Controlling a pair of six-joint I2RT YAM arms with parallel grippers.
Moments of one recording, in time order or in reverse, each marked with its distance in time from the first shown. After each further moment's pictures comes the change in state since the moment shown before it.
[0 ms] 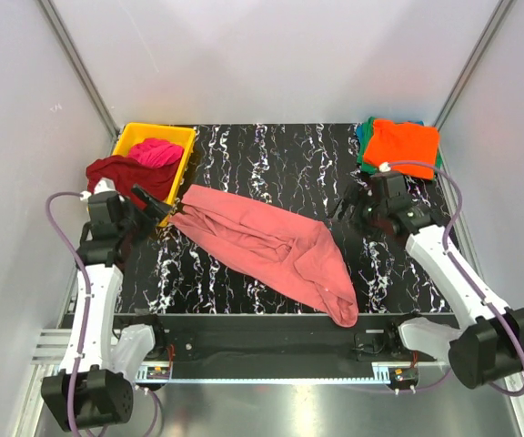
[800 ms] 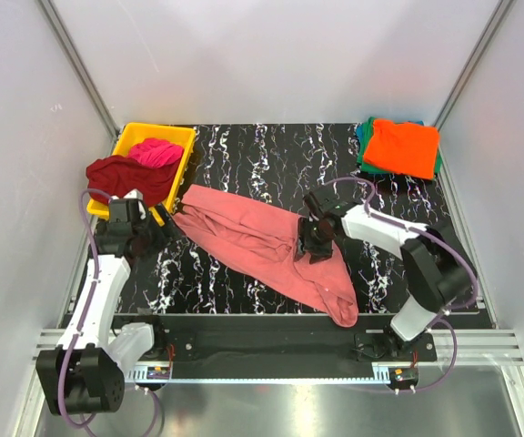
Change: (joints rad) left arm -0.093 0.084 -0.083 -0.106 0.000 0.206; right arm 0.306 0.473 0.025 0.089 -0.110 -0.053
